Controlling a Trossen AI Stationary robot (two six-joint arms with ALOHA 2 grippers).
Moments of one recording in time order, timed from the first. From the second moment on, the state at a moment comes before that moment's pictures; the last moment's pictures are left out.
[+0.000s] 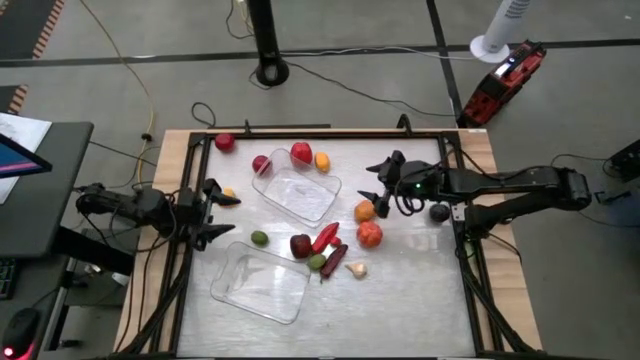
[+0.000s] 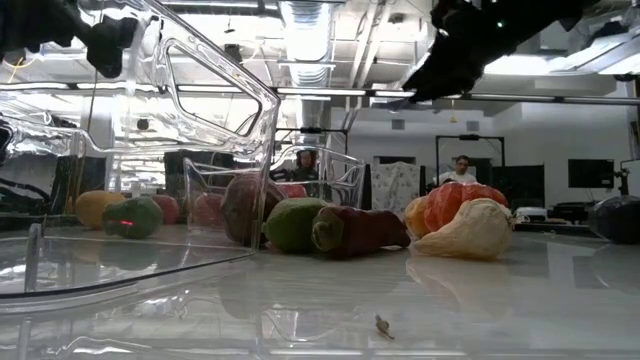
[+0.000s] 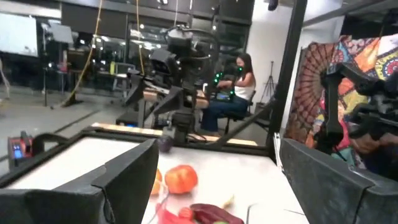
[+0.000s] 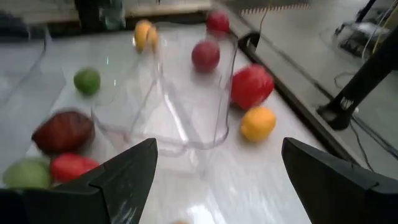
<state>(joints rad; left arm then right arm) -0.27 0.08 0.19 0.05 -0.24 -0.13 -0.10 1.08 0.75 -0.16 0.29 0.05</state>
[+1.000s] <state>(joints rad) -0.47 0.21 0.22 0.04 -0.53 0.00 -0.16 1.00 0.56 -0.08 0.23 0.06</state>
